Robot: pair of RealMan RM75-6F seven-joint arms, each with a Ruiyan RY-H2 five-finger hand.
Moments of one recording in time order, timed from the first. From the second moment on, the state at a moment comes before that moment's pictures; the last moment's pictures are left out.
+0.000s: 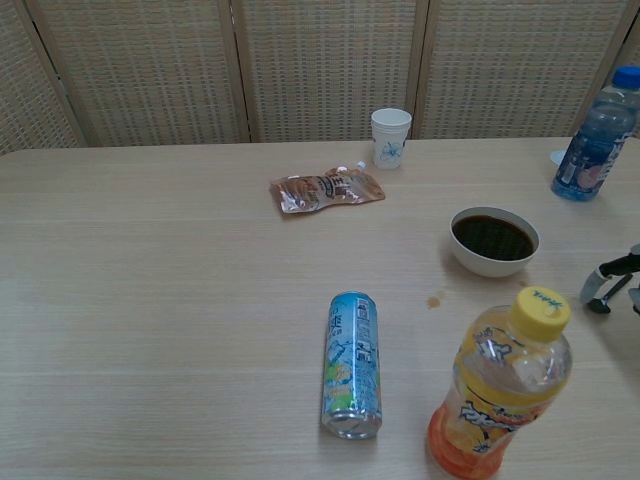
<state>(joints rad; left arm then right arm) -0.09 -1.10 -0.02 -1.67 1.48 1.44 0.15 0.60 -1.28 0.05 -1.36 -1.12 0.53 0.14</state>
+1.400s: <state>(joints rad) -0.10 -1.10 -0.02 -1.68 1.48 1.43 0.17 0.59 -1.28 0.02 -1.29 -1.06 0.51 0.12</state>
